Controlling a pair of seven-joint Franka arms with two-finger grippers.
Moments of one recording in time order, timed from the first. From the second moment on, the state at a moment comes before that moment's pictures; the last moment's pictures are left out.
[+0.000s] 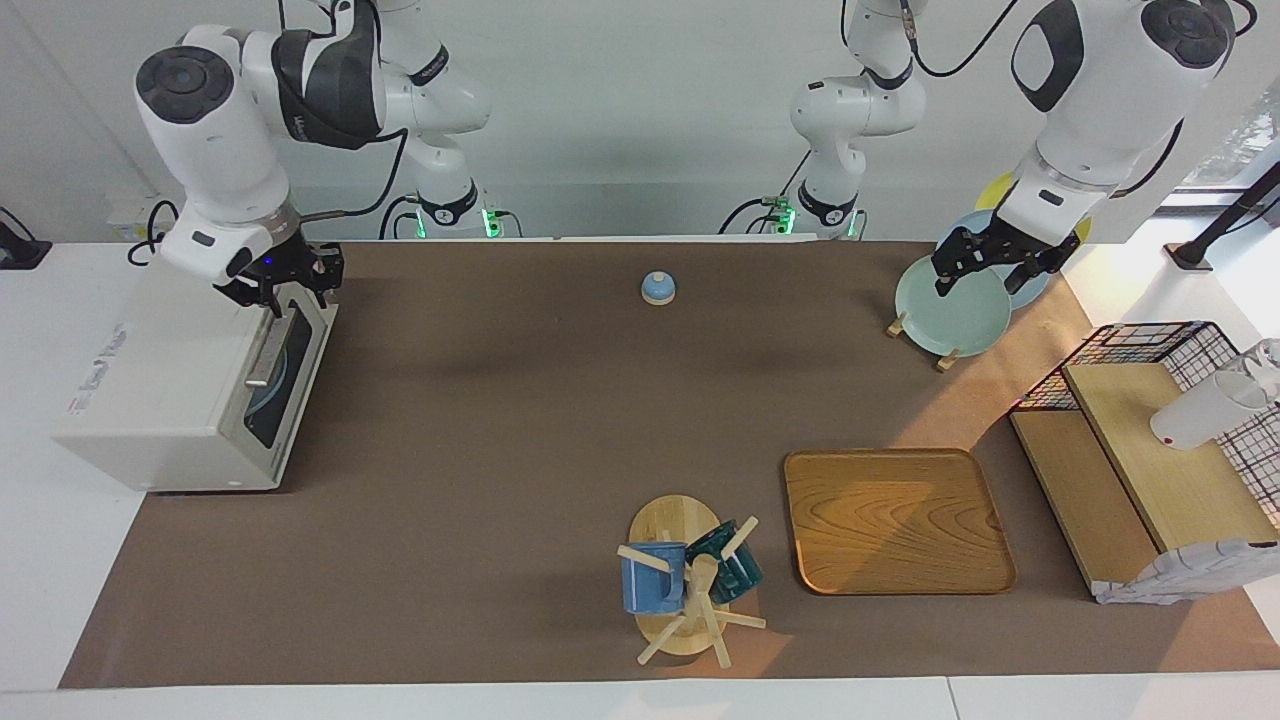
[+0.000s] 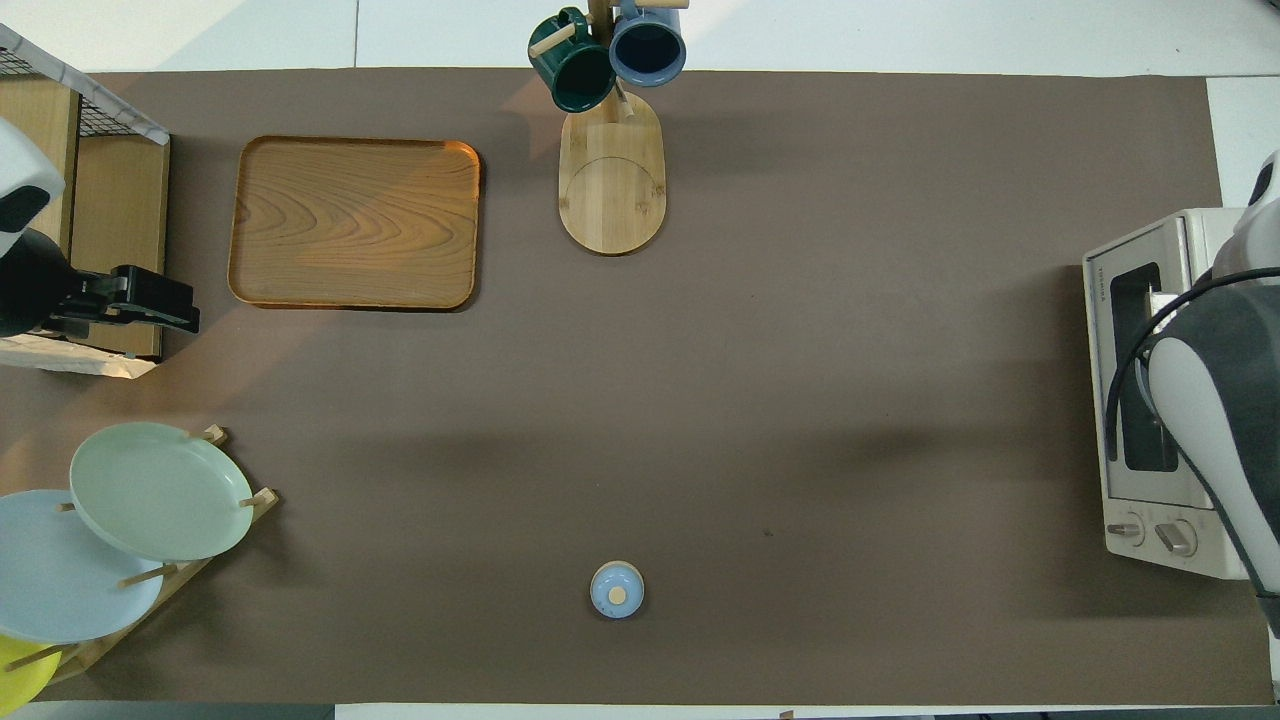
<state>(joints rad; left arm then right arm) 0.01 -0.01 -0.10 -1.66 -0.02 1.60 -0.05 0.01 0.00 -0.03 -1.73 -0.13 1.61 -0.34</state>
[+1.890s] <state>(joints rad) 0.01 -0.01 -0.10 -1.66 -0.02 1.60 -0.05 0.07 0.03 -0.09 -1.66 -0.06 1.60 -0.13</state>
